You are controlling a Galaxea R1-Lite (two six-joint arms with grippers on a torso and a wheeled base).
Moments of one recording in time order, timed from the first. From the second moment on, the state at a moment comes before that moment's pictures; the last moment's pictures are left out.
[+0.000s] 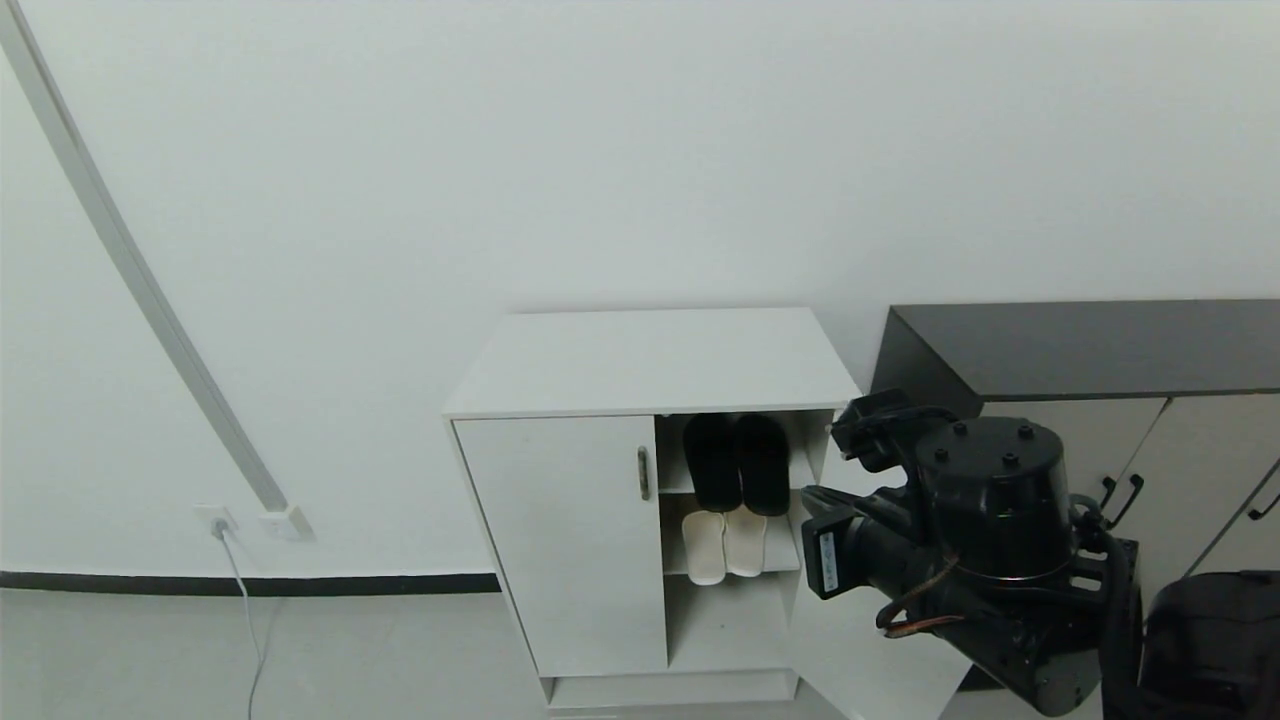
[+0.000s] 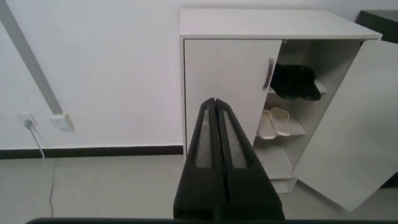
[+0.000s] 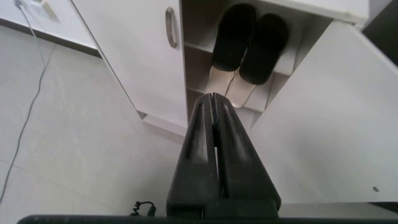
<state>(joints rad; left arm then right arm) 0.00 0.00 0.00 0.00 0.02 -0.02 0.84 1.73 -0.71 -0.68 -0.44 0.15</state>
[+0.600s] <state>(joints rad) 0.00 0.00 0.00 0.00 0.02 -0.02 0.84 1.76 -0.72 -0.69 -0.44 0.15</state>
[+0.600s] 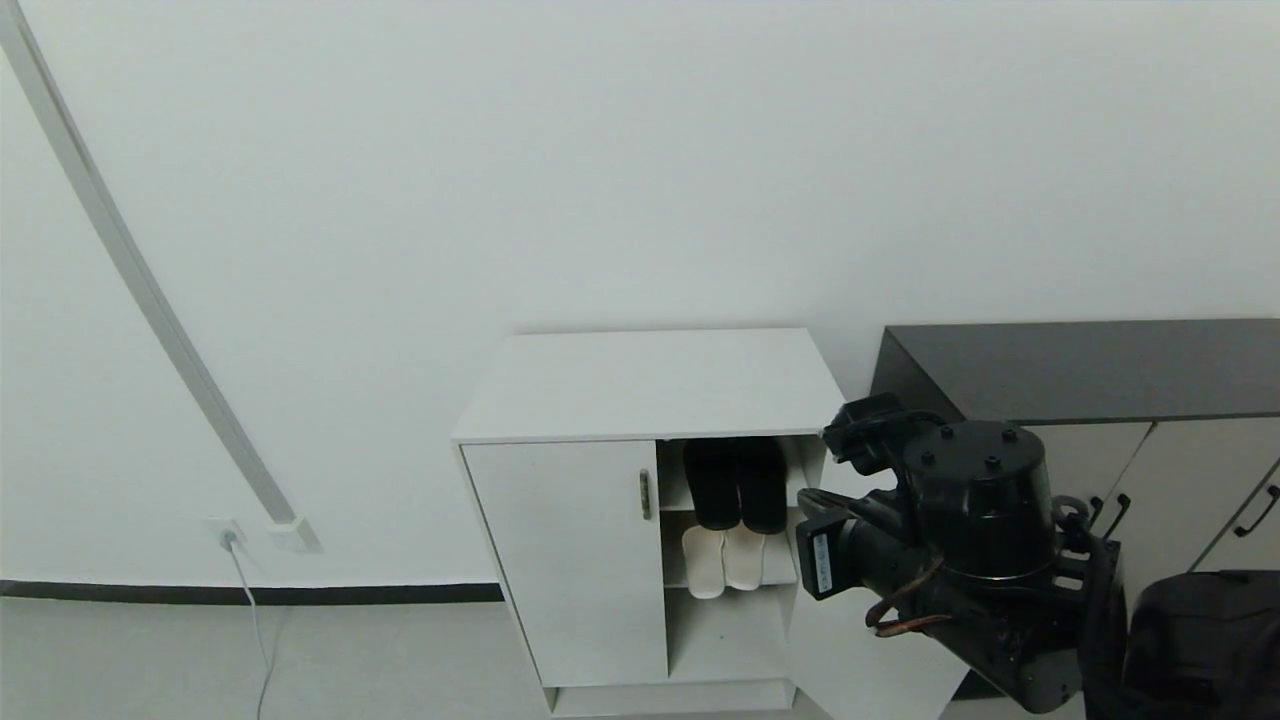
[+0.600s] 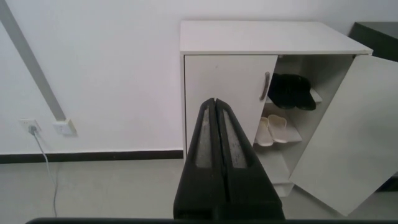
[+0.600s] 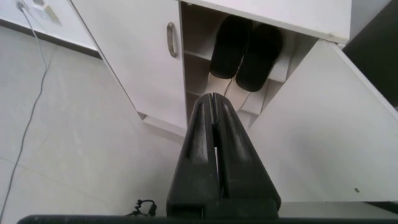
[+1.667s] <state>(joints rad) 0.00 0.00 0.00 0.00 0.02 0.00 0.83 1.78 -0.71 -0.72 -0.44 0.13</state>
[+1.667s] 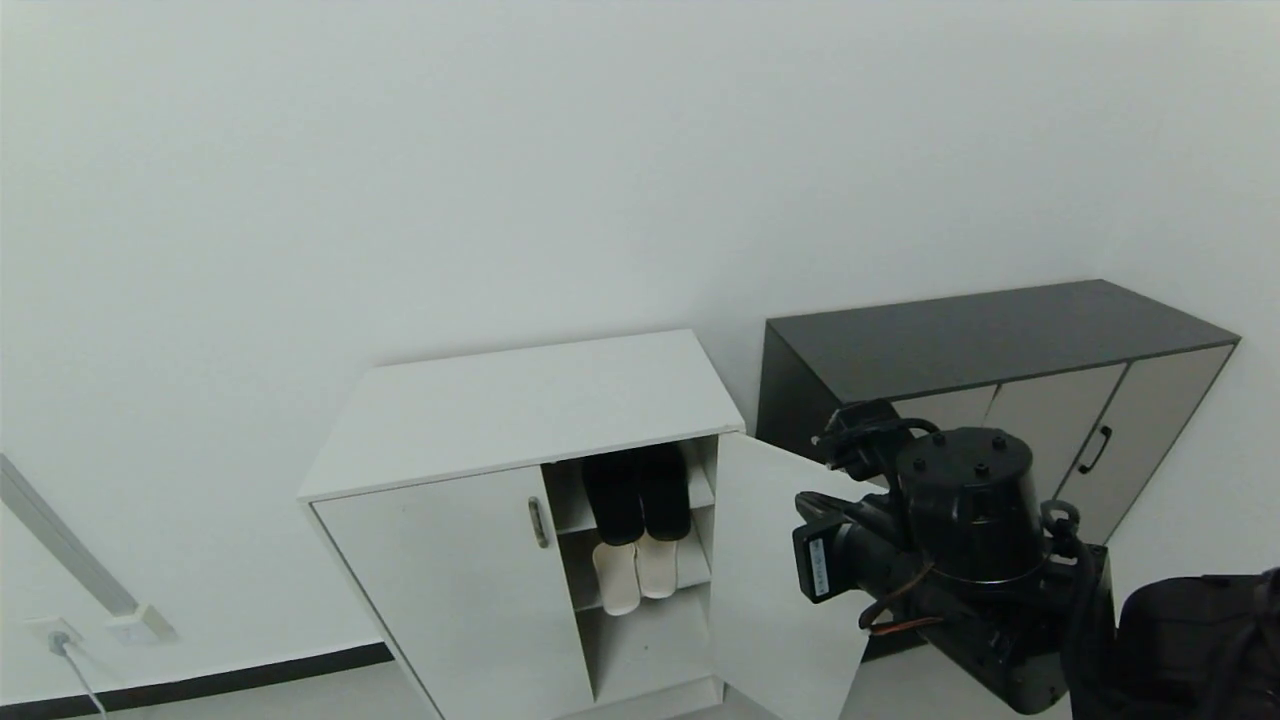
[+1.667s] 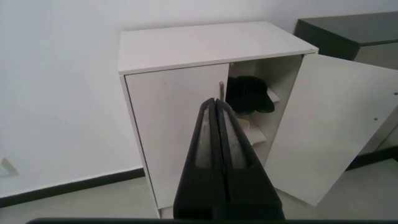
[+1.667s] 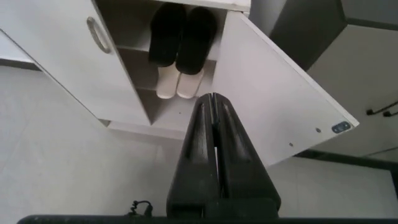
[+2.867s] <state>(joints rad) 0.00 0.00 0.00 0.00 0.02 -0.01 0.46 1.94 -1.06 -0.59 -0.23 0.07</state>
